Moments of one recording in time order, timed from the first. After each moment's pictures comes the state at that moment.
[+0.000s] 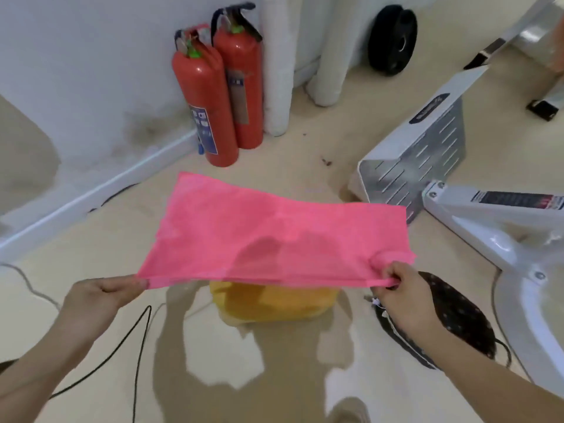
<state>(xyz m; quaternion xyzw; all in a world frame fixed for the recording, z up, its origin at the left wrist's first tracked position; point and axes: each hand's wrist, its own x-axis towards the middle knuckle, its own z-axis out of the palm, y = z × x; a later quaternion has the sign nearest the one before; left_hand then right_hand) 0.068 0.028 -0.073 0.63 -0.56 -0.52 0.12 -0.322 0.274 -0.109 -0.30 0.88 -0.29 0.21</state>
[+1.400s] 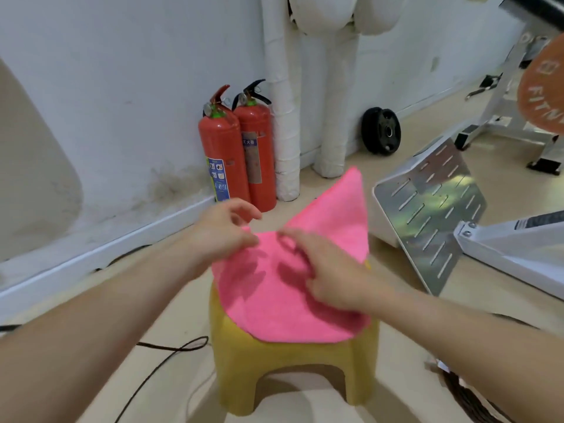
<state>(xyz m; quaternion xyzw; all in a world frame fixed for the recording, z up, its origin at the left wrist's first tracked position) -0.081 0.054 -0.130 0.41 -0.76 -0.46 0.21 -0.234 0.179 -0.177 -0.66 0.69 -0.25 0.15</state>
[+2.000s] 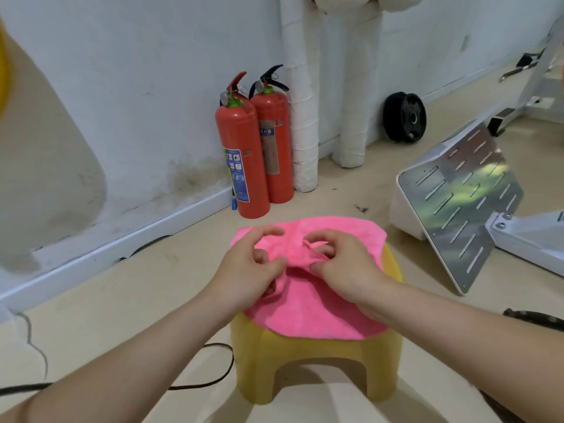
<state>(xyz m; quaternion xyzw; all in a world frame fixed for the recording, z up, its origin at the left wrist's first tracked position) -0.064 0.093 -0.182 0.40 -0.74 -0.49 0.25 -0.210 0.168 -0.193 -0.42 0.72 -0.47 0.30</state>
